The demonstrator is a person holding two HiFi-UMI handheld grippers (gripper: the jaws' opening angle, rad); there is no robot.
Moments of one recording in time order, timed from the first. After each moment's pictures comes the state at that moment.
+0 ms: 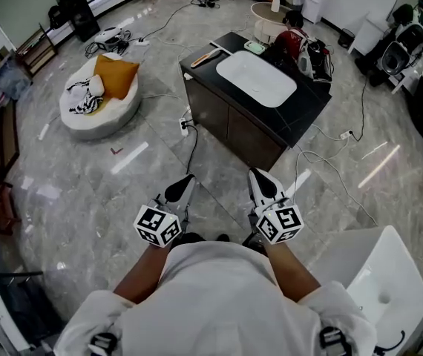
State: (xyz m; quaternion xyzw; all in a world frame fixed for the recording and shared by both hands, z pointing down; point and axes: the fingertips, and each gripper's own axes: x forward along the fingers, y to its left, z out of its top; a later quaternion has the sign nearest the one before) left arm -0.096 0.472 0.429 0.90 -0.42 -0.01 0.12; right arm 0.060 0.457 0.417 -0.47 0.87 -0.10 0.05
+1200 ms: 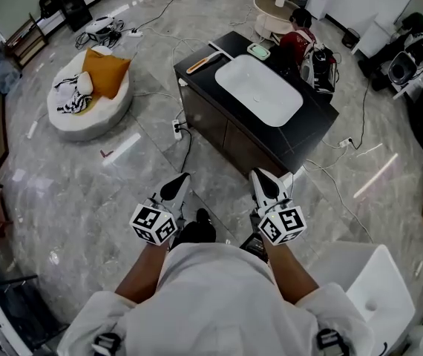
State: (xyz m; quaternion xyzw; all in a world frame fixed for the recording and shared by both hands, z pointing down) left arm -0.112 0.311 0.463 0.88 -0.44 -0.03 0.17; right arm 0.062 0.300 0.432 -0.47 0.88 -0.11 0.03
